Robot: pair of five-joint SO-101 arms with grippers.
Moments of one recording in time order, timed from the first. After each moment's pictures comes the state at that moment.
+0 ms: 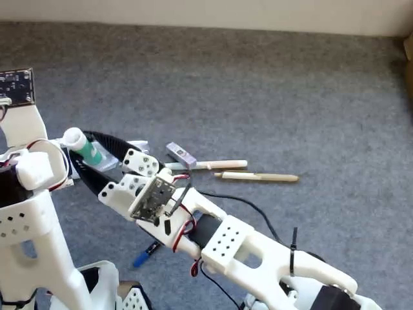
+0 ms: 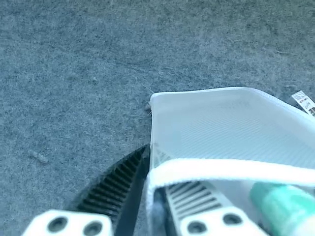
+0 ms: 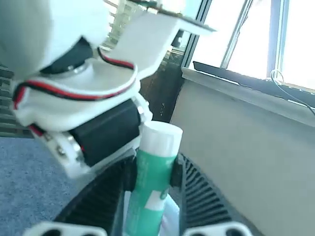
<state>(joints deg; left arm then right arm) -22.2 -35.8 16.8 92.7 0.7 -60.7 -30.0 55.0 -30.6 19.0</state>
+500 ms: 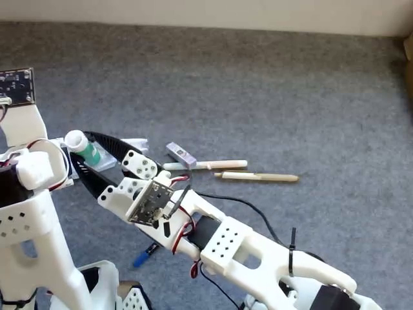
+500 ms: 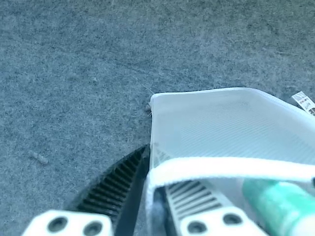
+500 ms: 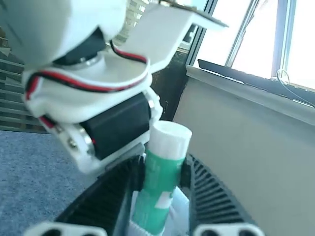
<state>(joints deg) -22.2 -35.8 16.7 92.7 0.7 -61.2 -29.9 55.3 -31.0 19.7</state>
